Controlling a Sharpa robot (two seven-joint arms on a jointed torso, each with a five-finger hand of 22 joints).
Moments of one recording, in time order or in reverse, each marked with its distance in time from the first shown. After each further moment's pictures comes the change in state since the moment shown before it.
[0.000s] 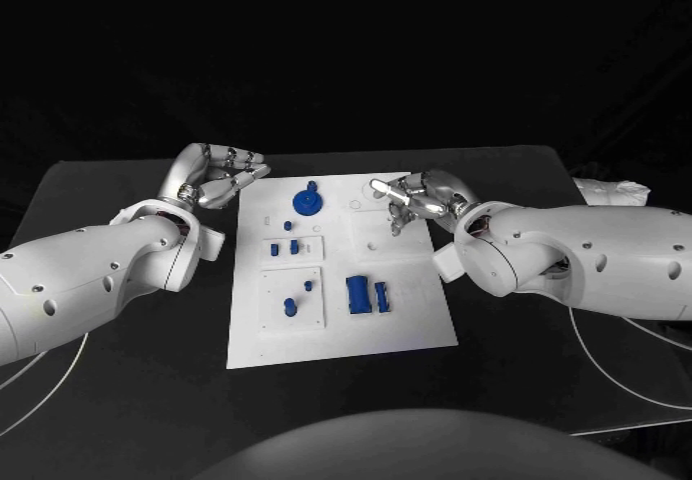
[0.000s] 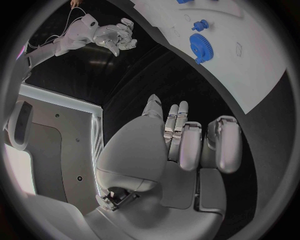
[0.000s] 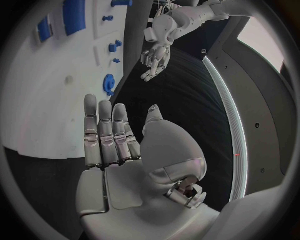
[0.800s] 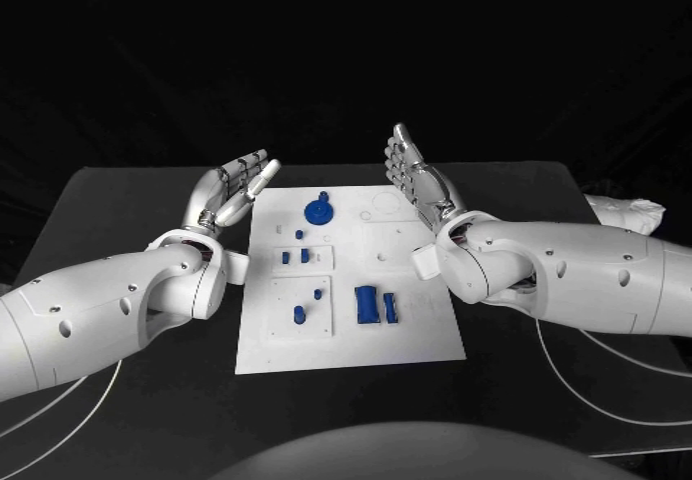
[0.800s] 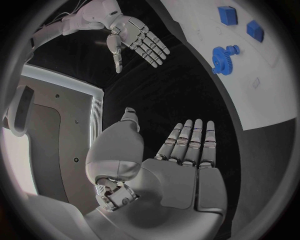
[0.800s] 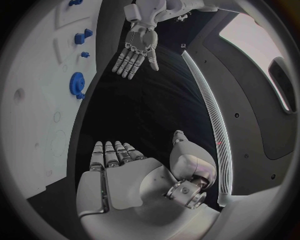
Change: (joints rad) left arm -0.081 -0.042 0.049 0.130 0.174 -0.057 0.092; left_hand -0.601 -0.075 -0.001 -0.078 -0.063 -0.482 -0.005 -0.053 -0.057 -0.492 0.040 -0.050 -0.048 -1.030 0.094 -1.110 -1.030 0.068 -1.014 0.057 -1.353 -0.806; right arm -0.085 0.136 0.078 -0.125 0.103 0.009 0.266; right_hand -1.025 -0.165 0.255 -0.278 -0.165 -0.686 -0.181 -0.248 -0.623 -0.833 -0.121 -0.732 -0.947 -0.826 -0.074 -0.816 -0.877 -0.157 -0.832 -0.166 -0.481 -1.034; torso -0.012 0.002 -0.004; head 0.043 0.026
